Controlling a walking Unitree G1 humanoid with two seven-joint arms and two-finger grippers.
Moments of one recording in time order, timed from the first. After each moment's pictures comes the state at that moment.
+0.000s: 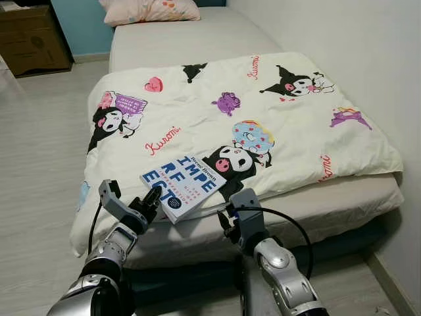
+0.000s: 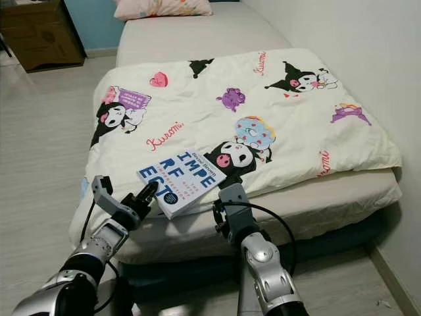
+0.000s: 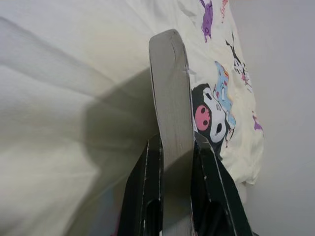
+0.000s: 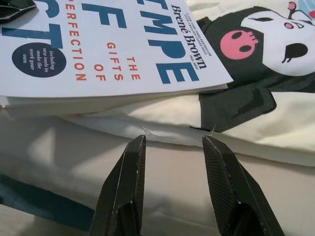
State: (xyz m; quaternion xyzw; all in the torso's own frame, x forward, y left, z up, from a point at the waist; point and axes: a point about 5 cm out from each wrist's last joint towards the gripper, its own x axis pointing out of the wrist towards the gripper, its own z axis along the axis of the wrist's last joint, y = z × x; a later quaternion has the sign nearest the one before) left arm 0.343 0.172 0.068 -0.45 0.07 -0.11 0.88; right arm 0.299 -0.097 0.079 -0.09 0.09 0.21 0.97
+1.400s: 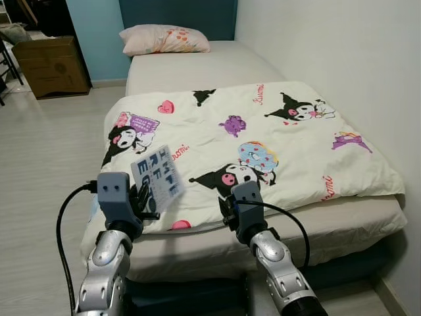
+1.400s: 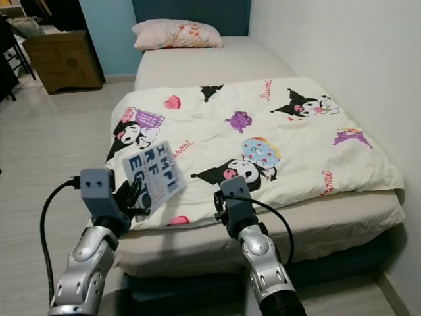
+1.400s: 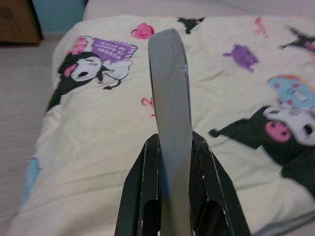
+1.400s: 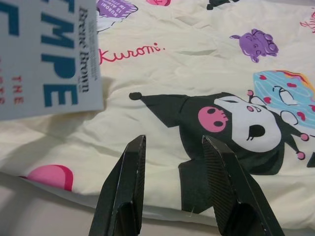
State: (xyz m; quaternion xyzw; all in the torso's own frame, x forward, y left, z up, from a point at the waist) left arm 0.285 0.162 0.127 -0.03 -0.05 -0.01 1.00; right arm 0.315 -0.098 0.088 -0.08 0.03 0.17 0.98
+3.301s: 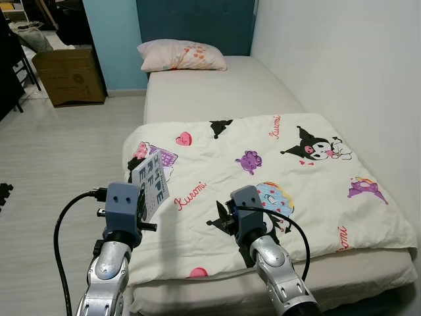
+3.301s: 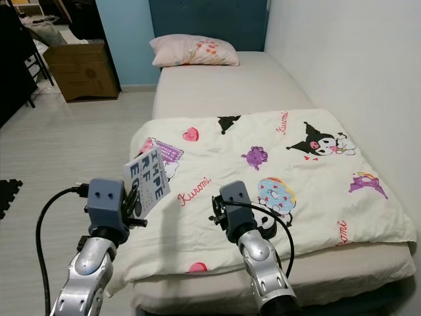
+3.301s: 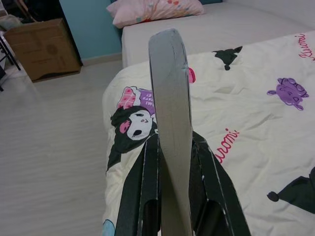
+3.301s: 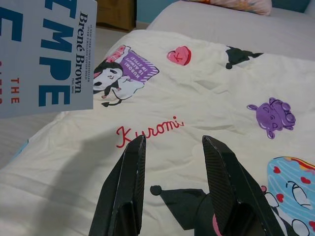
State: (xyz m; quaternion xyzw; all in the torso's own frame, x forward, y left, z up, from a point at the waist) left arm 0.275 0.162 0.123 0.05 -0.06 0.01 1.00; right arm 0.308 -0.096 0.083 -0.07 0.02 0.18 0.98
